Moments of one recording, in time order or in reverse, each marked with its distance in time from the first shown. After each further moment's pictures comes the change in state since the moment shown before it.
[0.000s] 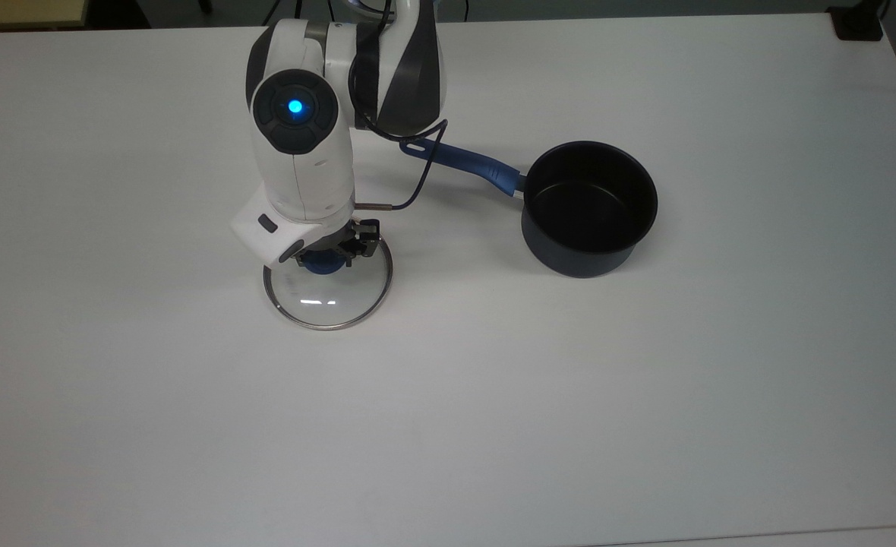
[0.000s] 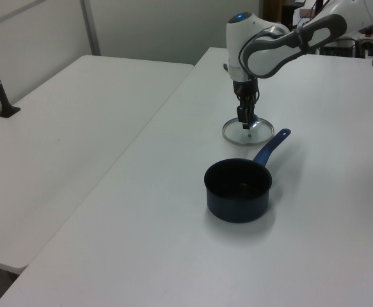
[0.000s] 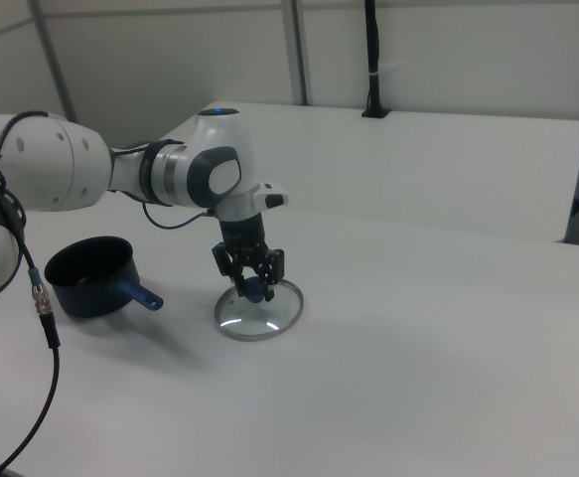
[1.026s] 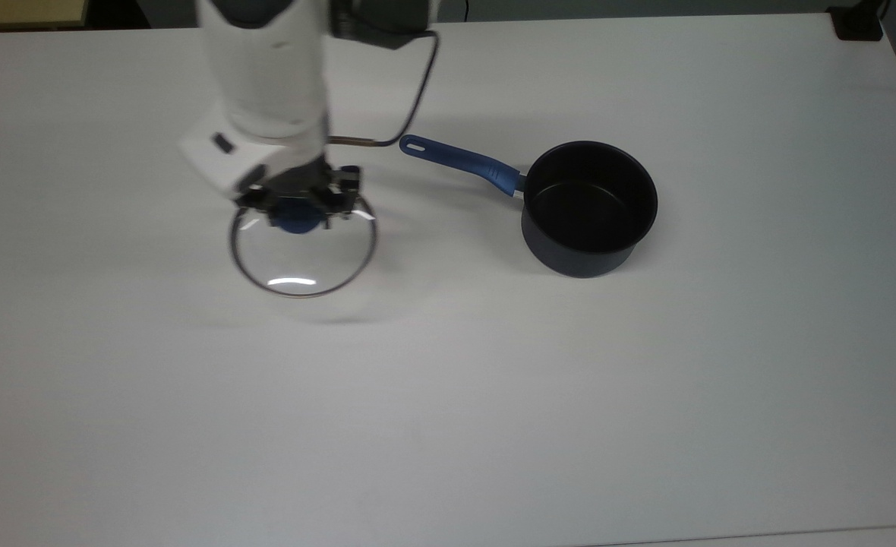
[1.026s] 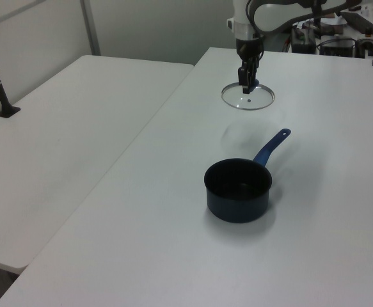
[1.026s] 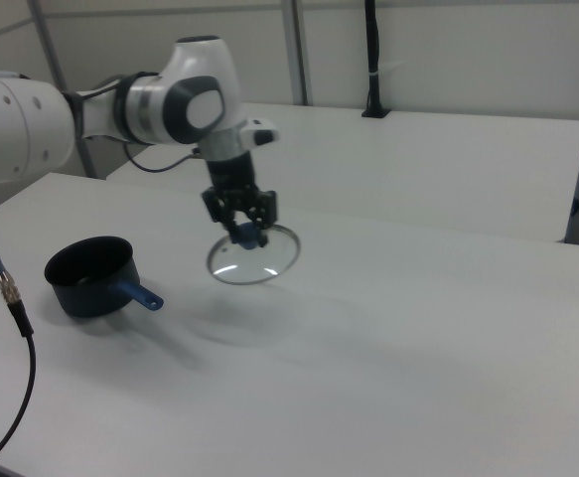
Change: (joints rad) arm 0.034 -0.118 -0.037 0.107 0.003 -0.158 0.003
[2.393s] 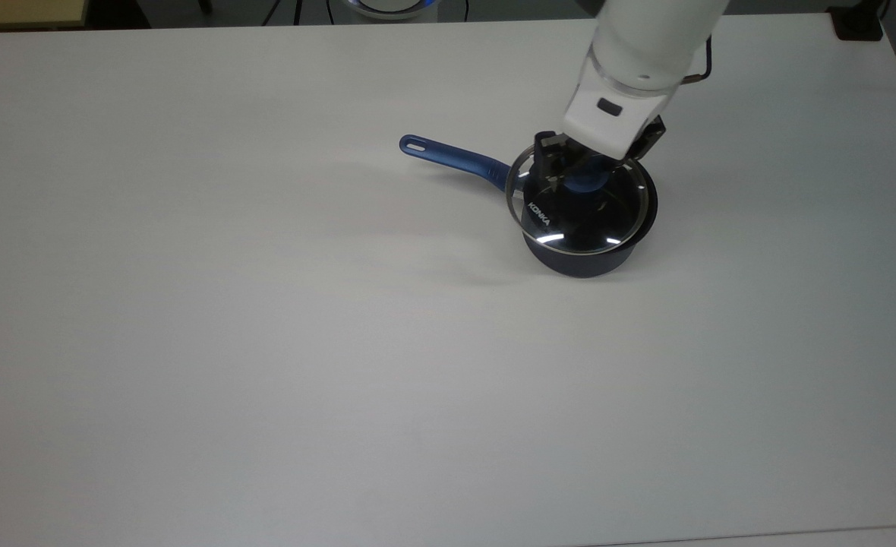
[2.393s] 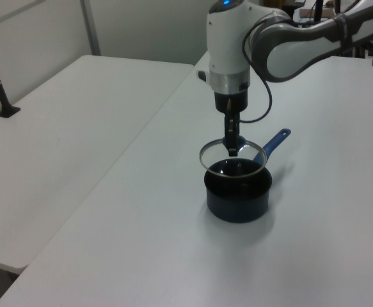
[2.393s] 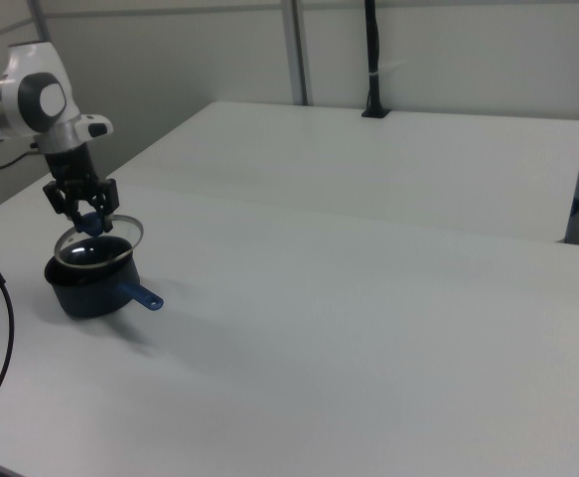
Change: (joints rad) arm 0.407 0.015 0.072 0.028 0.027 -0.057 0.207
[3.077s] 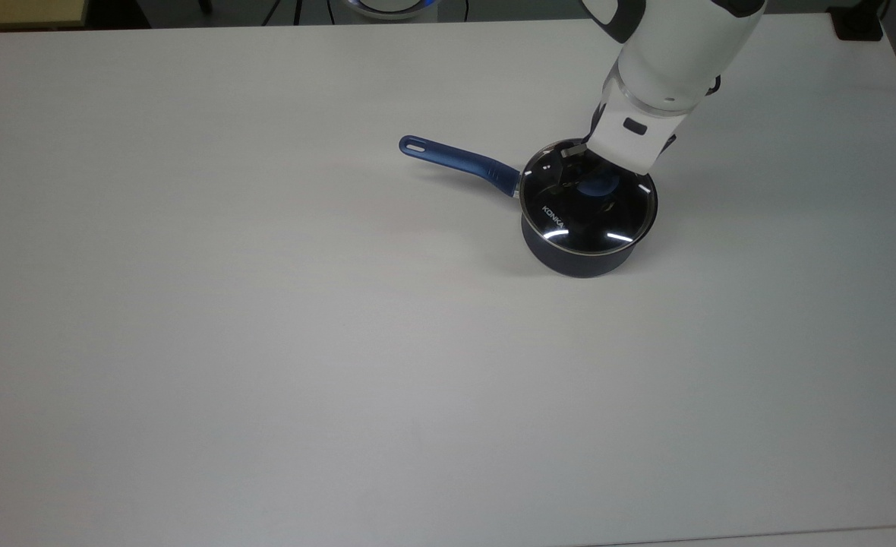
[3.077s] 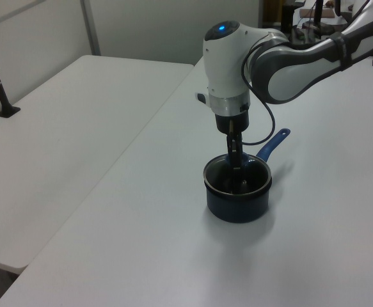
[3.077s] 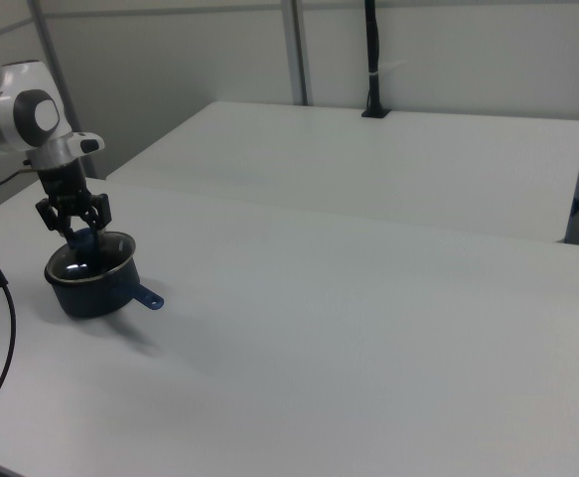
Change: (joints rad) arm 0.013 0.038 0.036 -0.013 -0.033 0.000 0.009
